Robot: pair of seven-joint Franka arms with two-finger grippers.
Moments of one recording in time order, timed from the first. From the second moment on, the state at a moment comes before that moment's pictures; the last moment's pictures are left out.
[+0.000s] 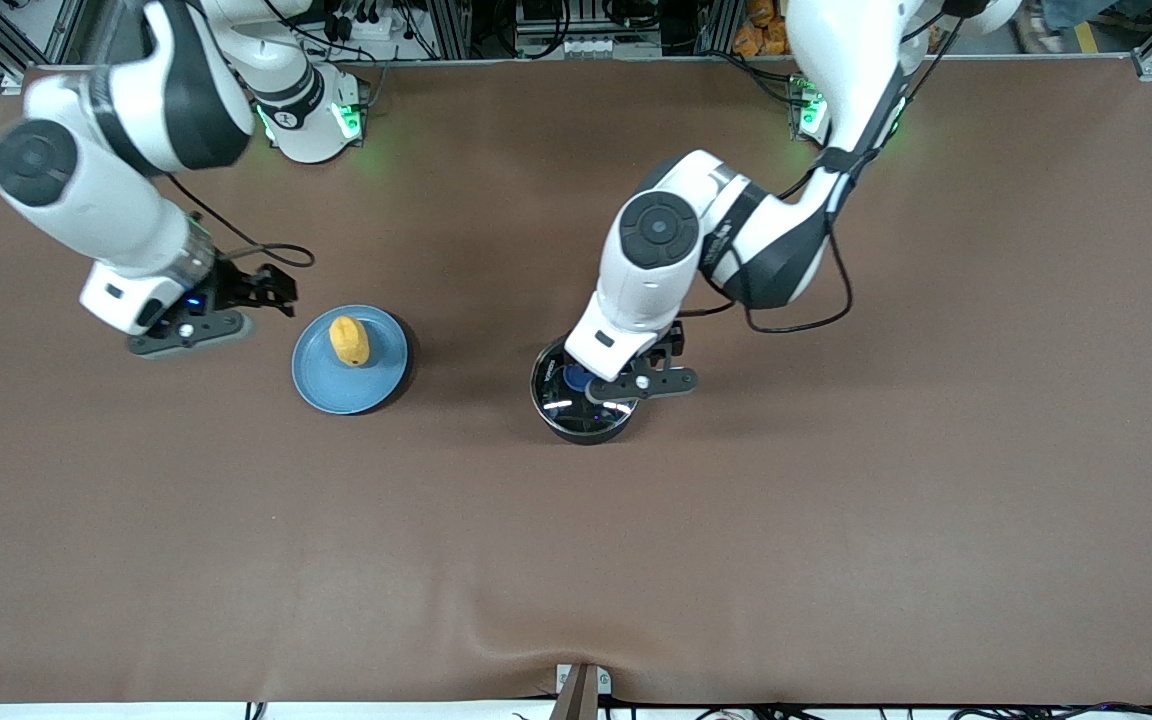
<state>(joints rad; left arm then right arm) -0.67 0.63 -0.05 -1.32 -0.02 1.99 -0.83 0.12 -0.01 0.08 -2.11 0.02 2.07 -0.05</state>
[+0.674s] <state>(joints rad) -0.72 0.73 -0.04 -1.30 -0.02 2.11 -0.98 0.15 0.17 0.09 -2.26 0.04 2.32 -0.05</state>
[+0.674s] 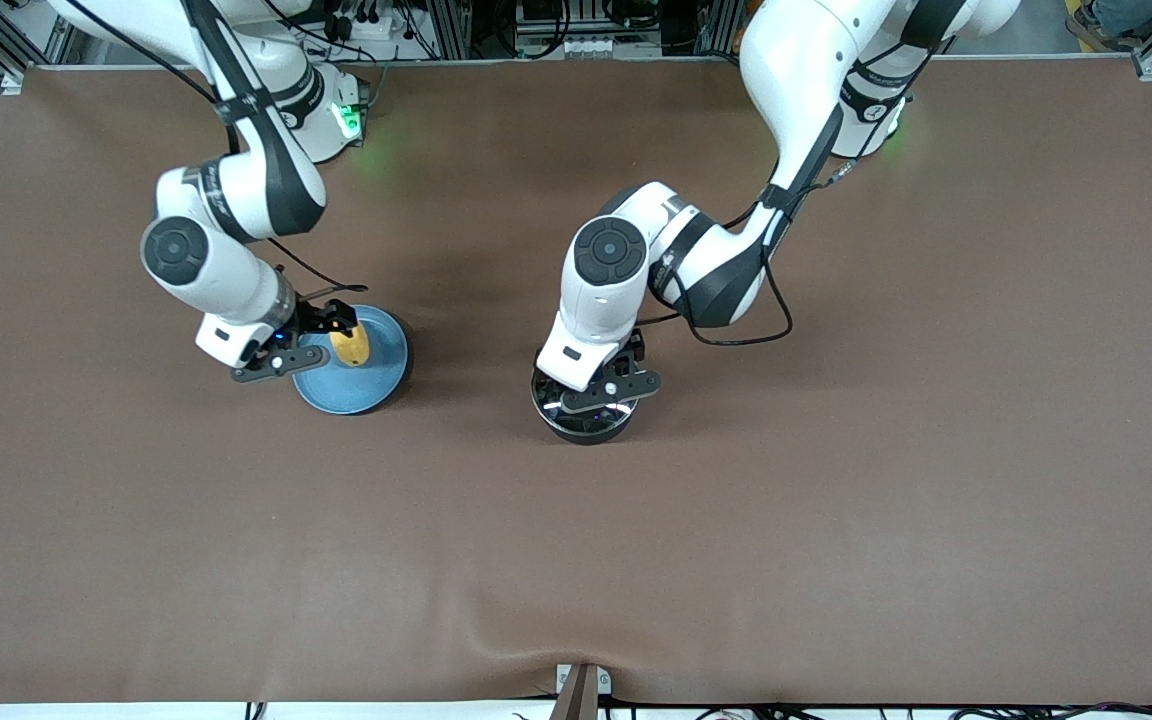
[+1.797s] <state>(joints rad) -0.73 0.76 -0.04 -1.30 -0.02 2.12 -0.98 0.17 0.32 0.09 -2.28 0.04 2.44 -0.04</state>
